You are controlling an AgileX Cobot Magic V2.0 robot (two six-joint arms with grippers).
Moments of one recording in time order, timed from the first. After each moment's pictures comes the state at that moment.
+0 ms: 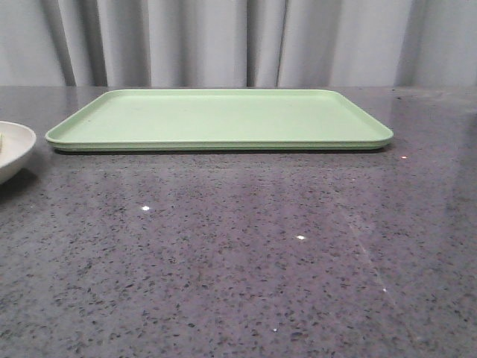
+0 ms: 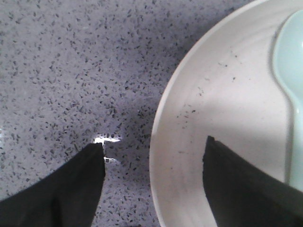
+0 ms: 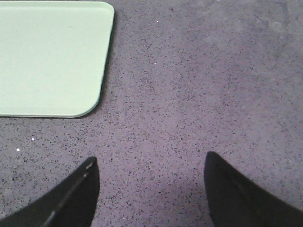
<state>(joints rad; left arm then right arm) 0.17 1.32 -0.98 0.07 0.93 -0.02 0.09 0.73 -0.81 0.02 0.72 0.09</state>
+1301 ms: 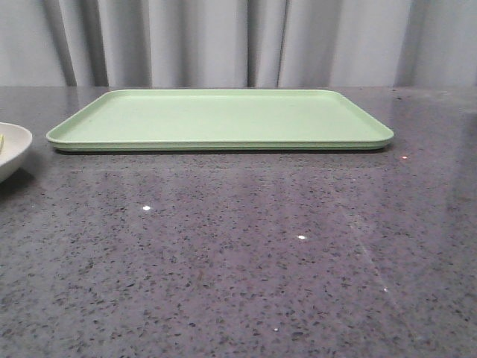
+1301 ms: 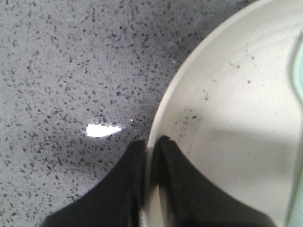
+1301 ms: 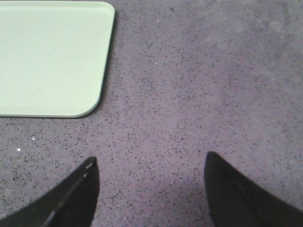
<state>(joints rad) 0.17 1.40 -0.99 0.05 0.92 -0.02 0.09 0.73 -0.81 0.02 0.72 0.09</state>
